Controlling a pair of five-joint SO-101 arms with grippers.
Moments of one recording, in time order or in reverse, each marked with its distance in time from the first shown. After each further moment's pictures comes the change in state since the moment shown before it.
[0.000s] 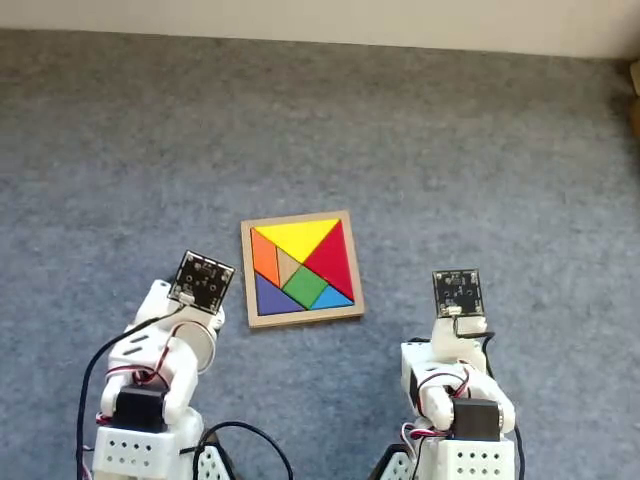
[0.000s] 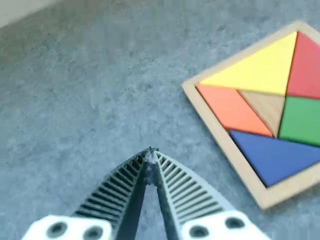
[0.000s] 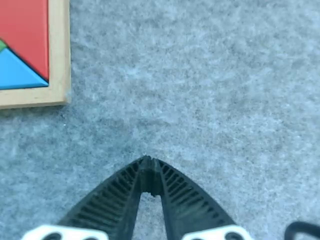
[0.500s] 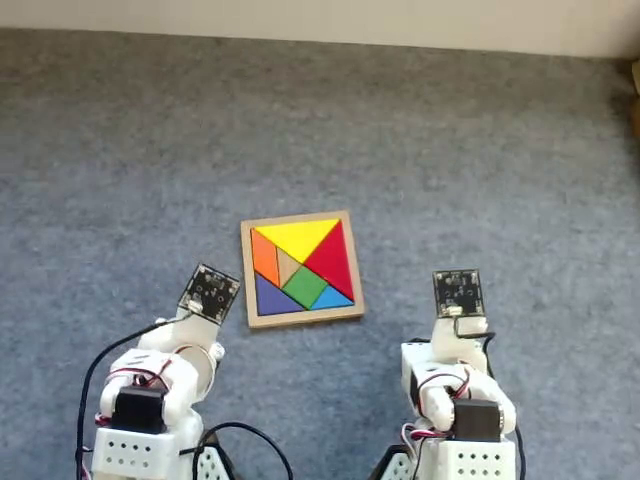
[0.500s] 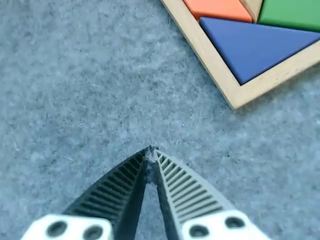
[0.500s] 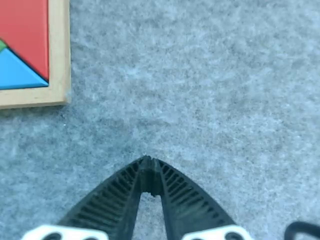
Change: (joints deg) left arm 0.0 0.0 0.0 20.7 0.0; right arm 0.0 0.0 0.0 0.0 0.0
